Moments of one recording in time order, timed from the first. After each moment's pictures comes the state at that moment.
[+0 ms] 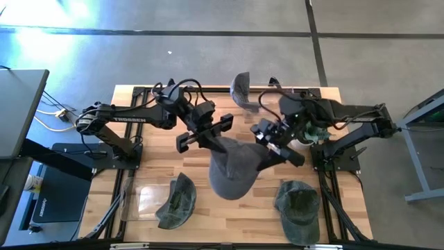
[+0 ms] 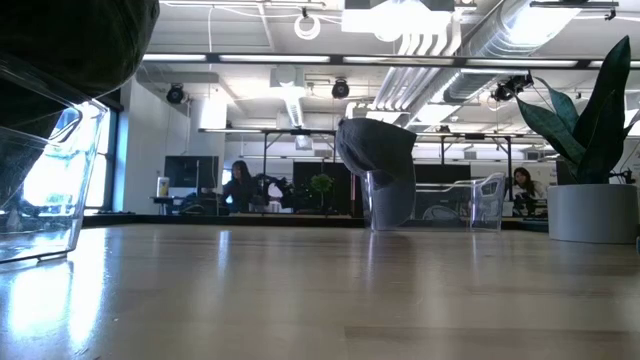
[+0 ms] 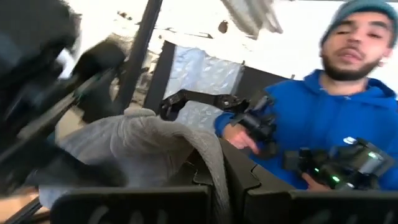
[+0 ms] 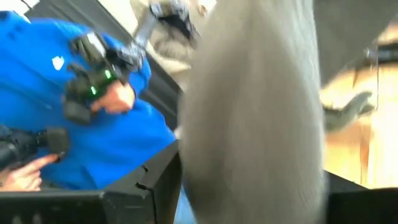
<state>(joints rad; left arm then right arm) 0.05 1.52 1.41 0.55 0.86 -0.63 0.07 1.35 1.54 -0.50 -0.70 0.44</state>
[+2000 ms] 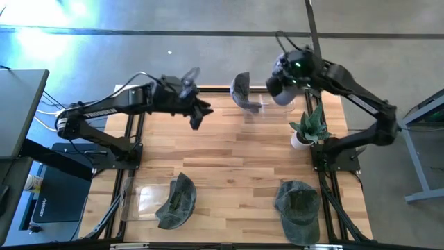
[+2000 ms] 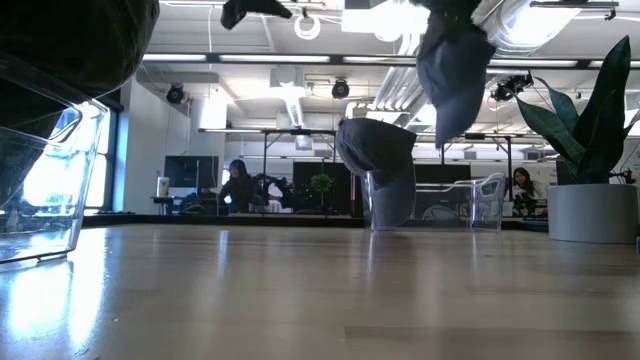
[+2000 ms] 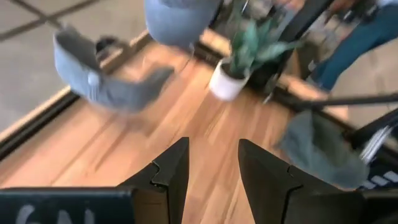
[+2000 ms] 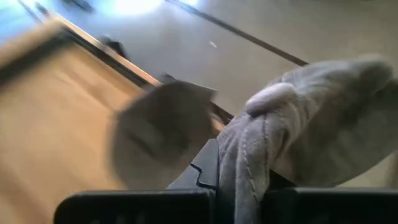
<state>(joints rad) 0.19 1.27 1.41 -0.60 -0.05 -0.37 -0.58 1.32 1.54 -0.90 0.24 0.24</state>
